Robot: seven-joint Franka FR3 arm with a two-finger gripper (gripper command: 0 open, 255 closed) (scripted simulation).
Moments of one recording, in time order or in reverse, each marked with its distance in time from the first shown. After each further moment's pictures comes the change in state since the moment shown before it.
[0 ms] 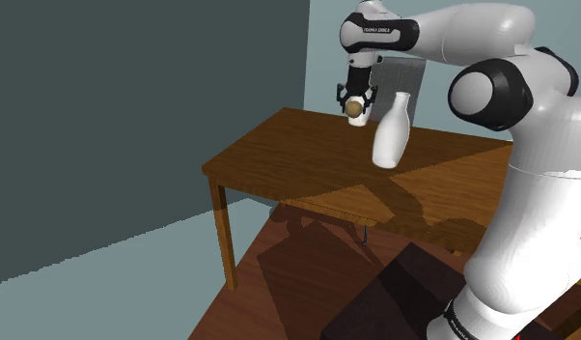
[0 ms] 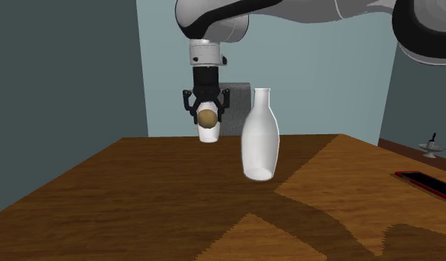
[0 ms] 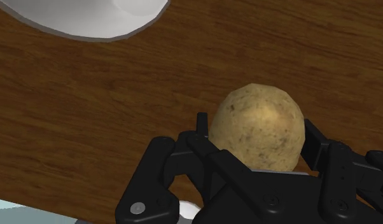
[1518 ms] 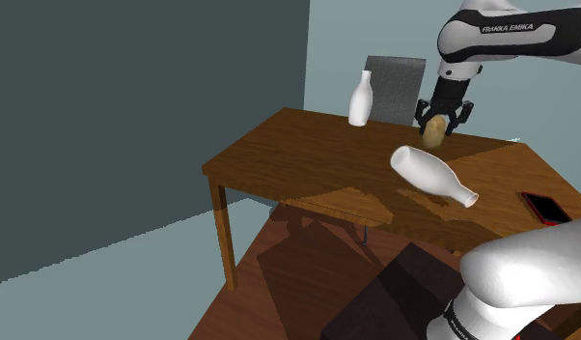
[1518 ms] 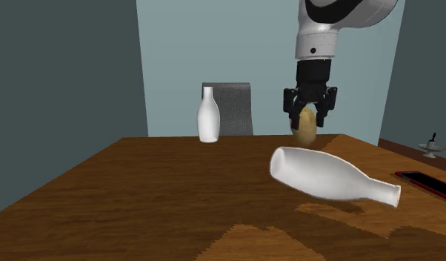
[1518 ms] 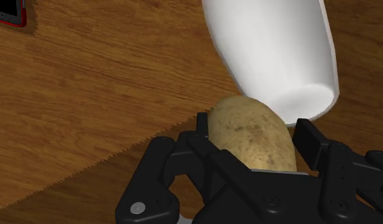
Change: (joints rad) arm -0.121 -0.799 -0.120 -0.853 -0.116 0.072 -0.204
